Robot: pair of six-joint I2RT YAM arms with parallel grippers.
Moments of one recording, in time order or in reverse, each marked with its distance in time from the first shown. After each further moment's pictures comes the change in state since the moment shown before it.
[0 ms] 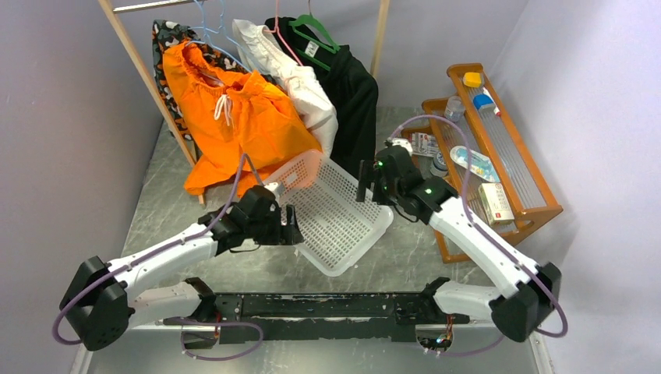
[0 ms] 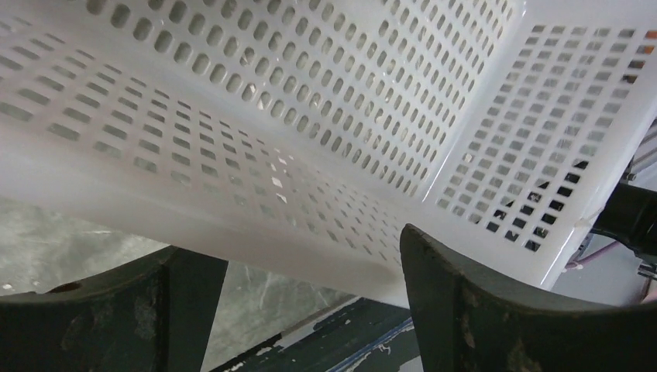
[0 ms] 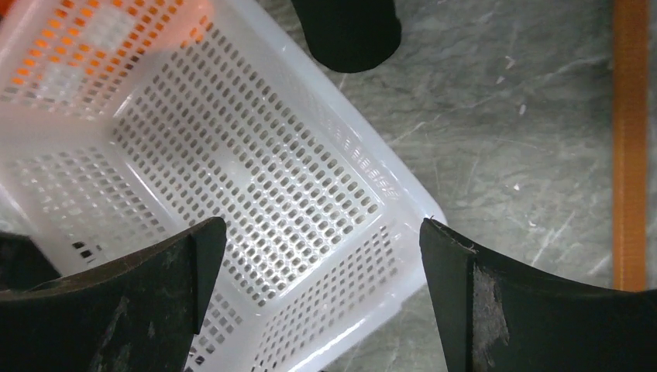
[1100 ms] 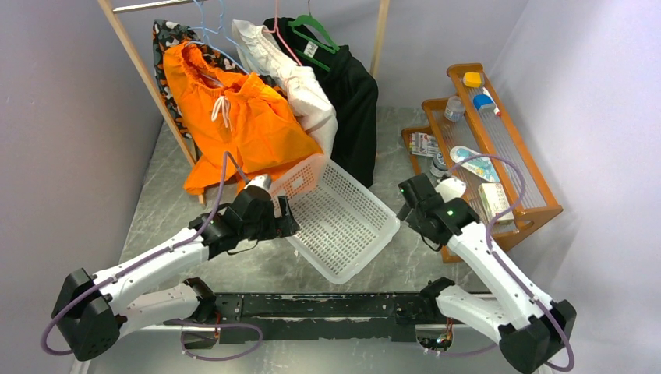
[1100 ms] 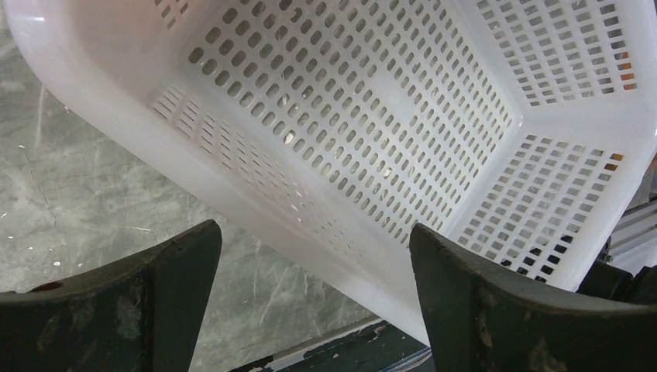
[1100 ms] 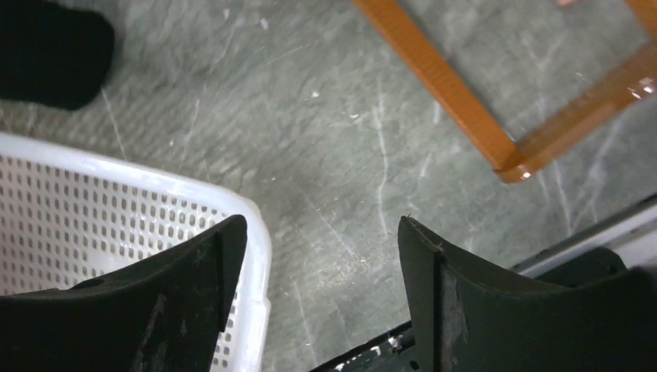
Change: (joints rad) left arm -0.063 -0.081 0.020 -0.045 -0.215 -0.122; right arm -0.111 -0.151 -0.197 -0.301 0.246 0.417
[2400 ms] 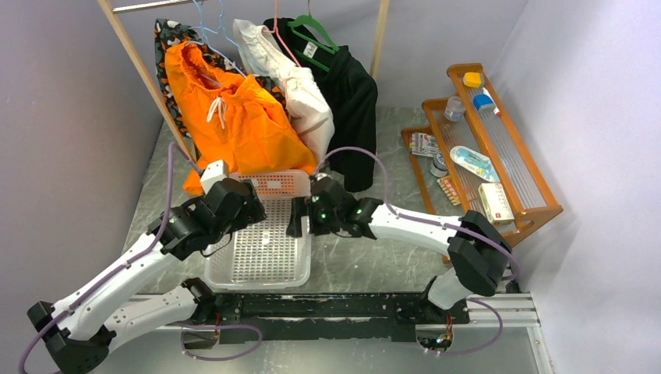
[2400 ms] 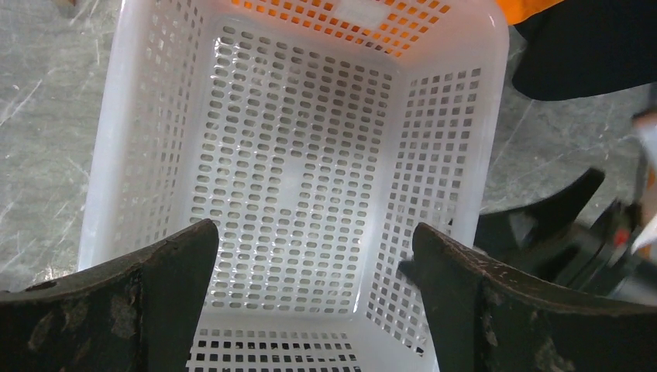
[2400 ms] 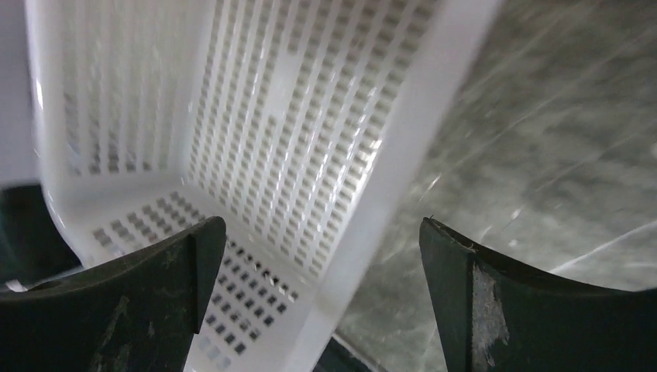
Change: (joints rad) left arm -0.002 -0.143 0.278 -0.494 -0.391 -0.137; right arm 0.488 0.556 0.072 0.840 -0.586 -0.262
